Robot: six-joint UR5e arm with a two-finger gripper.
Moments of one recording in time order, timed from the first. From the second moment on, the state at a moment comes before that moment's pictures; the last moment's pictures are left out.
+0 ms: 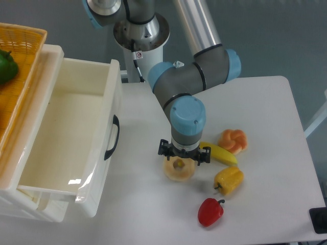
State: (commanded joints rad) arm 2.47 -2.08 -1.57 -1.09 1.61 0.62
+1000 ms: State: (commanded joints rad) arm 2.48 -2.13 -1.57 -1.09 1.61 0.62
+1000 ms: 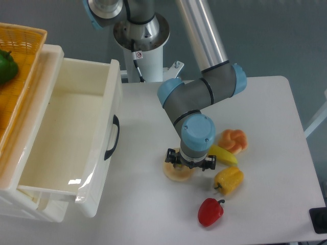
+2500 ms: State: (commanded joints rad) arm 2.47 -2.16 -1.57 -1.09 1.64 0.62
